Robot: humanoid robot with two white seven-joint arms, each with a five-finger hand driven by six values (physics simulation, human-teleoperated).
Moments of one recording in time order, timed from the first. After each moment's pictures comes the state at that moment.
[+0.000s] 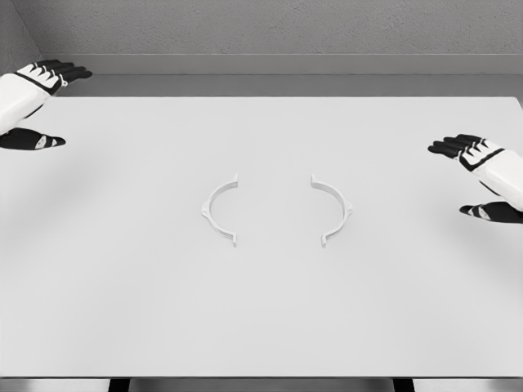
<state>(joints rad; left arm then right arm) -0.41 0.82 -0.20 -1.37 -0.42 -0.61 -0.17 0.03 -0.87 0.01 -1.61 0.36 -0.61 0.14</state>
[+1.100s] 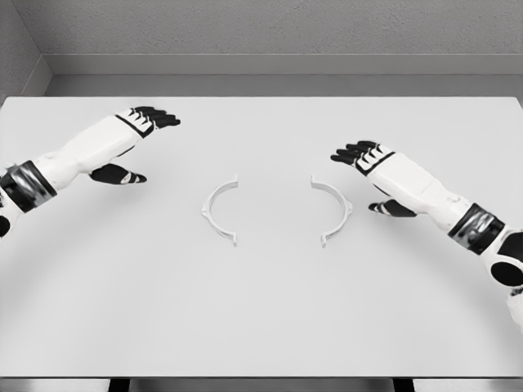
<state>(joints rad) -0.44 0.66 -0.41 -1.36 -0.44 -0.61 -0.17 -0.21 -0.53 0.22 -1.49 0.66 -0.61 0.17</state>
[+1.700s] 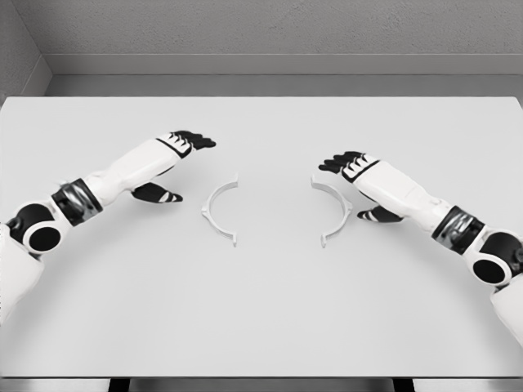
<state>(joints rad) -0.43 0.52 -0.45 -1.27 -0.50 -0.61 -0.17 -0.25 -0.51 0.29 -1.41 0.66 -0.61 0.18</state>
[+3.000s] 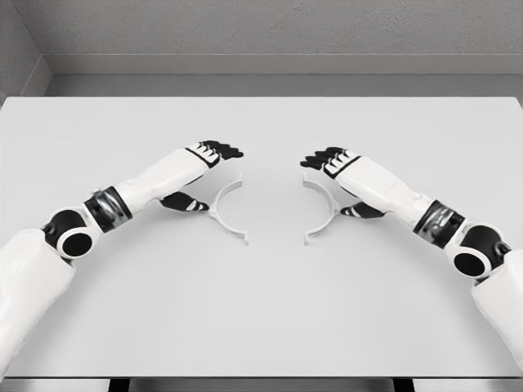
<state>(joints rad) -0.43 0.42 -0.47 -1.26 -0.55 -0.61 -0.17 -0.29 -0.46 0.33 -1.40 0.67 -0.61 0.18</state>
